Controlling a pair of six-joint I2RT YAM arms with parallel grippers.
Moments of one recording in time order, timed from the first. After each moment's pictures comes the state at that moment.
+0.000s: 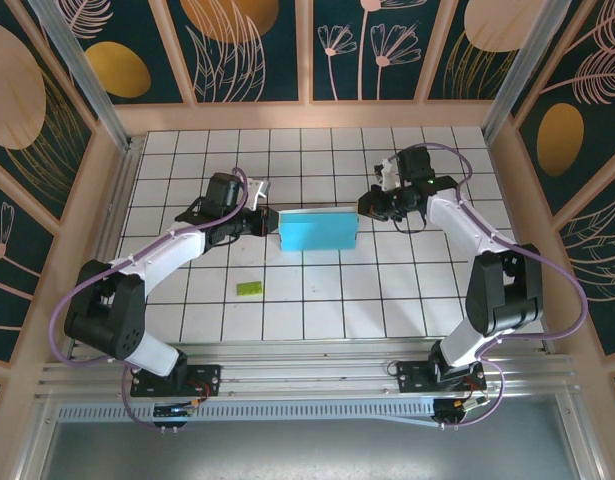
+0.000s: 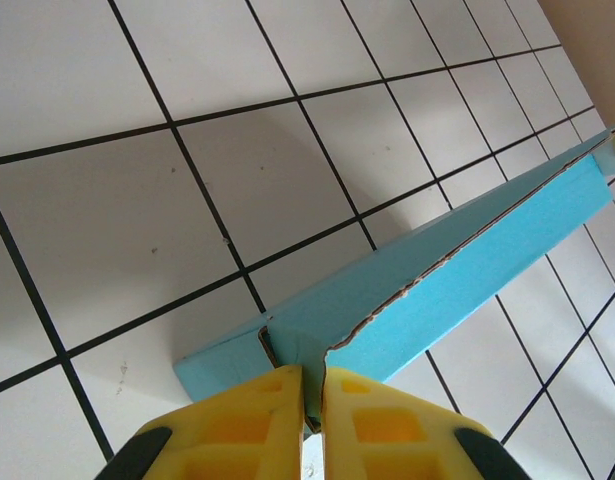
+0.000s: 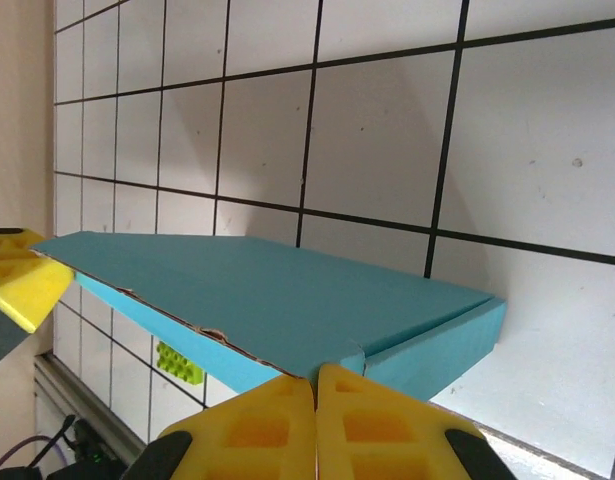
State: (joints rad) left arm -0.41 1.53 0.98 -0.18 0.46 -0.31; right arm 0.26 1.60 1.24 -0.63 -0.61 0.37
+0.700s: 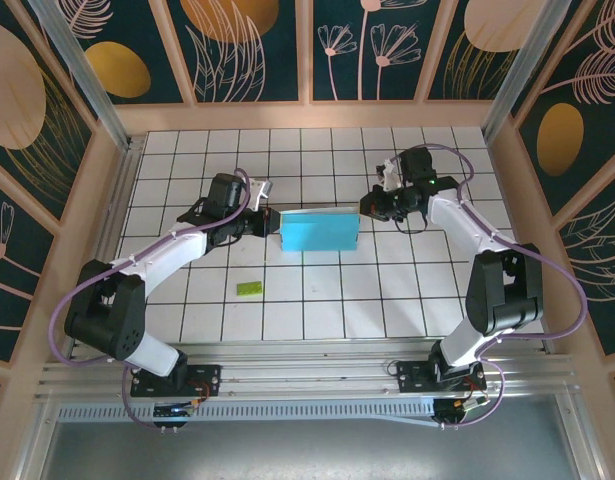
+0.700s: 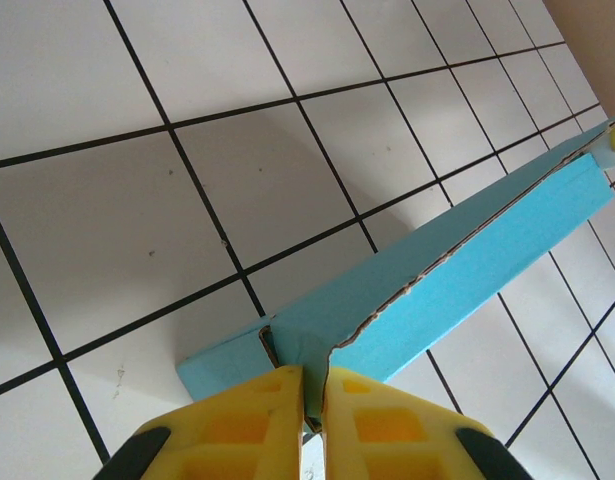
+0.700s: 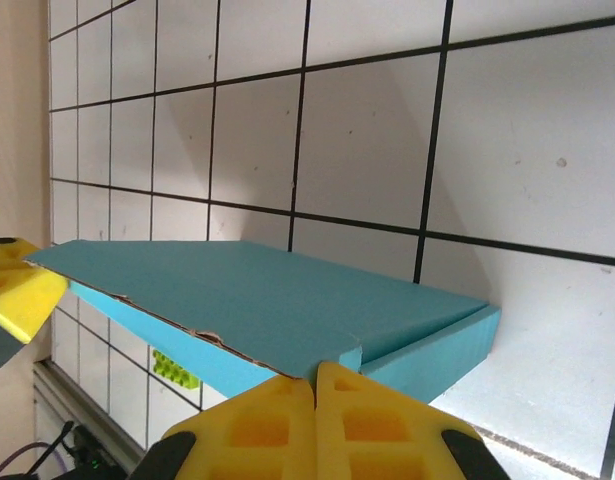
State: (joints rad) left arm -0.42 1.53 0.98 -0.18 0.44 -0.31; right arm 0.25 1.61 1.22 -0.61 -0.58 0.36
